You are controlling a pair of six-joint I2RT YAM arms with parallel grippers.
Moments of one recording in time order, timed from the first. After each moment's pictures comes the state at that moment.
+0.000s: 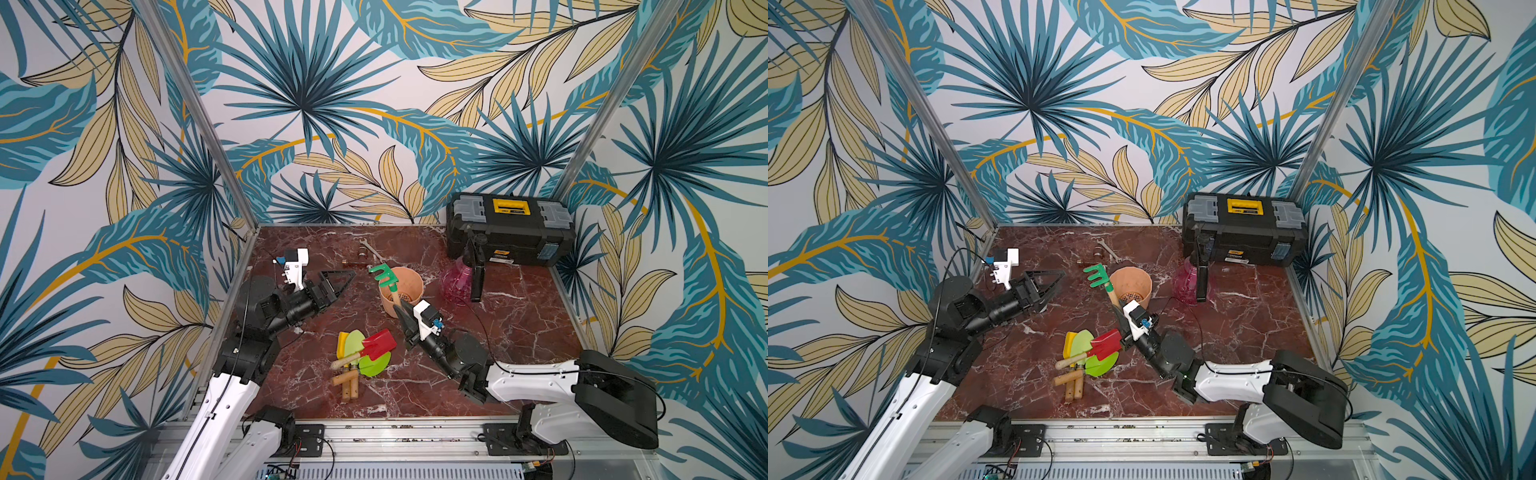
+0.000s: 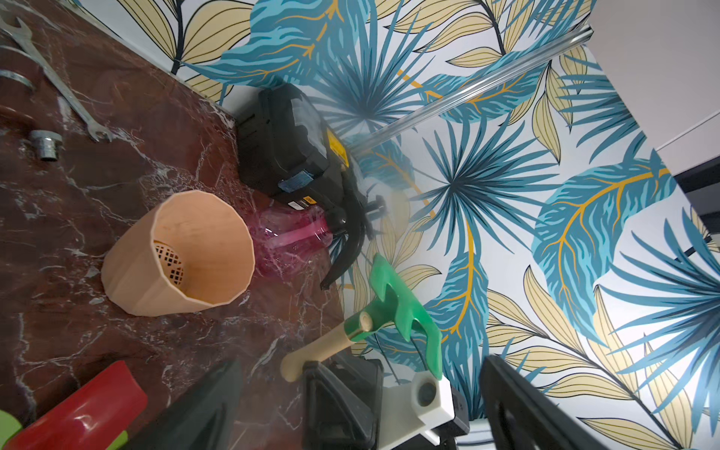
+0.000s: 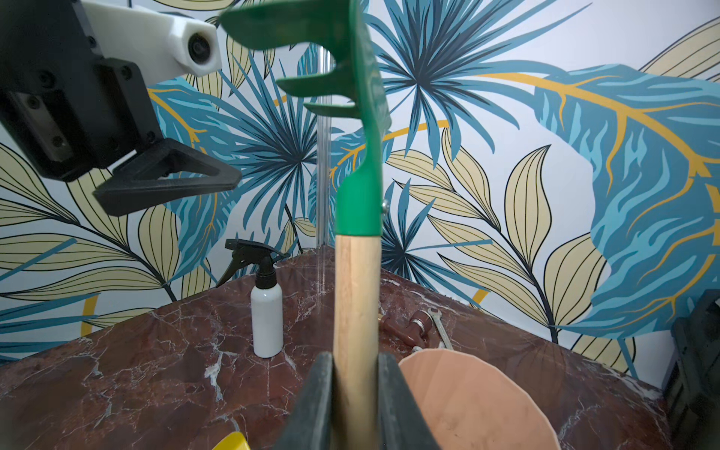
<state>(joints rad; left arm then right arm) -0.21 0.77 0.84 -0.16 0.67 -1.09 1.20 1.39 0.46 1.14 0.37 -0.13</state>
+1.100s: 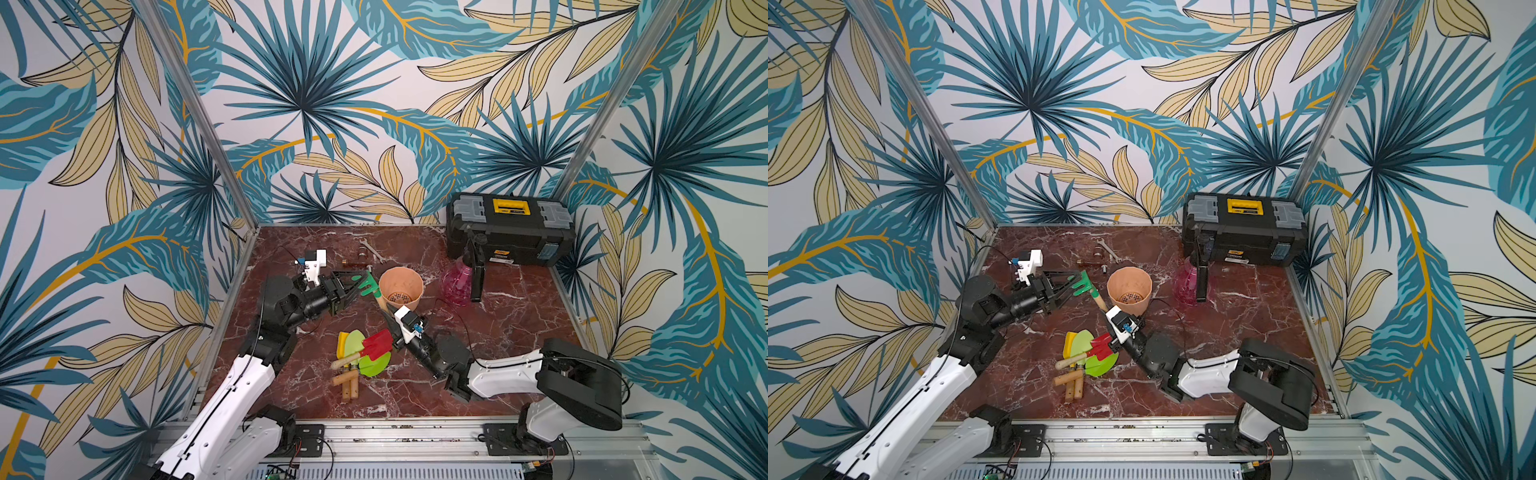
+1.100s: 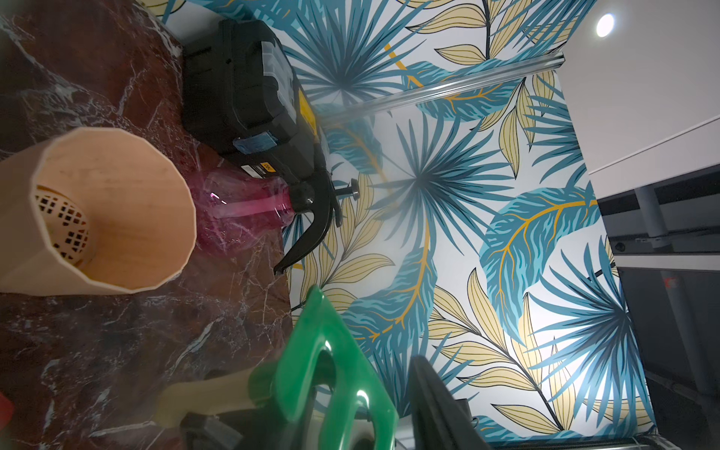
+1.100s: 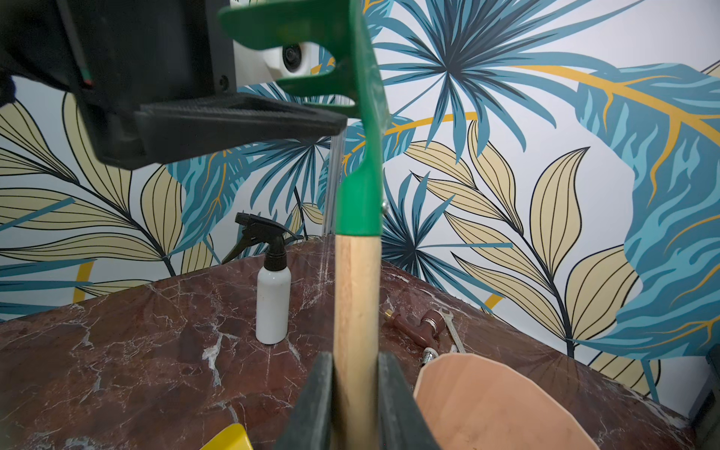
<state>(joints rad) -0.29 0.90 0.72 0.18 0.71 -1.36 1.23 1.58 0.52 1.23 0.37 -0.20</state>
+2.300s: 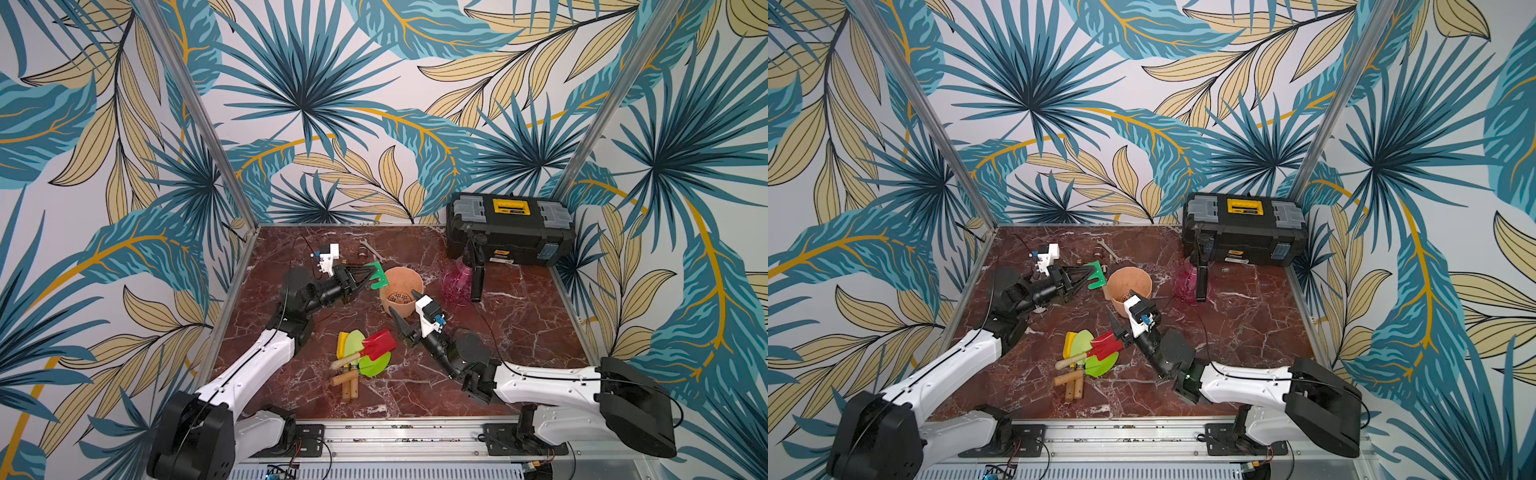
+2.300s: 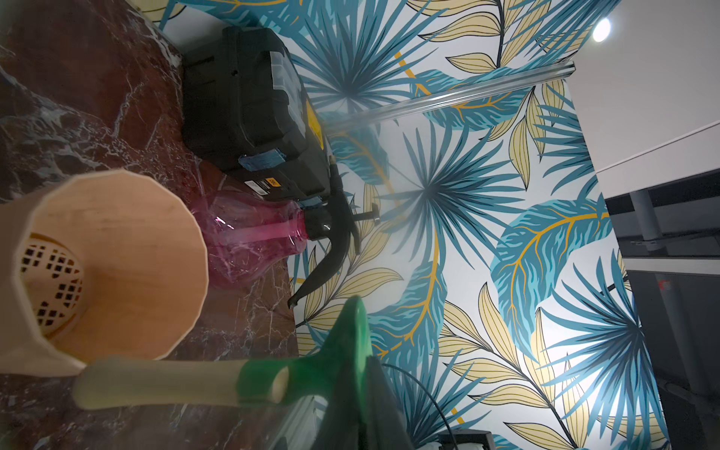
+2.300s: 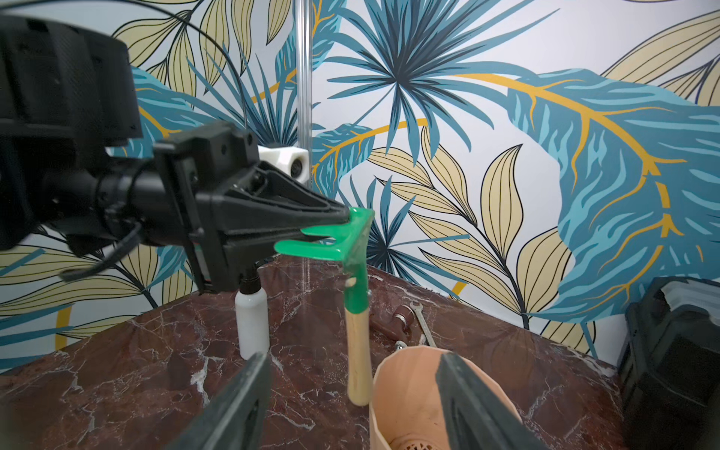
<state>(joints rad) -0.30 1.21 0.69 0.56 0.71 -1.39 1.23 1.27 0.52 0.91 0.48 -0.10</state>
